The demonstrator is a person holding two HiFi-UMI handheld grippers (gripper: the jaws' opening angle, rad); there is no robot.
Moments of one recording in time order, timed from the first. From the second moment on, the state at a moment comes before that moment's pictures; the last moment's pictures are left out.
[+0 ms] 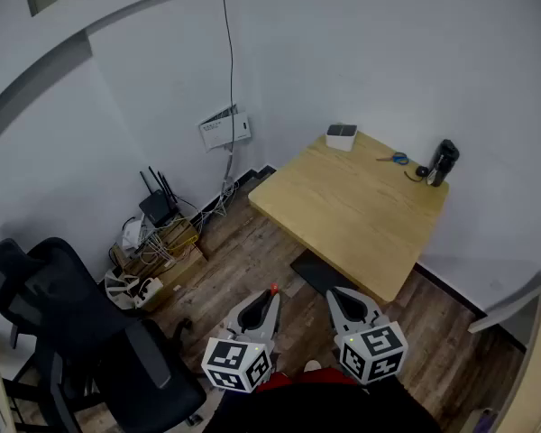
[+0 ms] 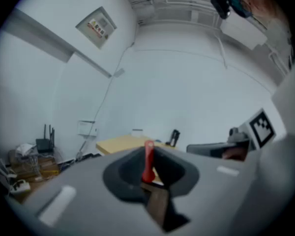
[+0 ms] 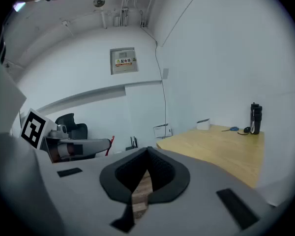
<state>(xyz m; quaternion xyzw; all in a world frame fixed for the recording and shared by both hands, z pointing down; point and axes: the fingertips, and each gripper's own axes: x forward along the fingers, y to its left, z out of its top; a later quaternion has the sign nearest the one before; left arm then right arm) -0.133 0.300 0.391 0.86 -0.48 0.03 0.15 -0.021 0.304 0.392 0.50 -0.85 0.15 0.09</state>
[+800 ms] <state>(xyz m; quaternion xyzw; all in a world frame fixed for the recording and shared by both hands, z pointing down) -0.118 0.276 0.397 0.85 -0.50 0.04 0.15 0.010 0.284 0.393 0.51 -0.84 0.16 0.06</state>
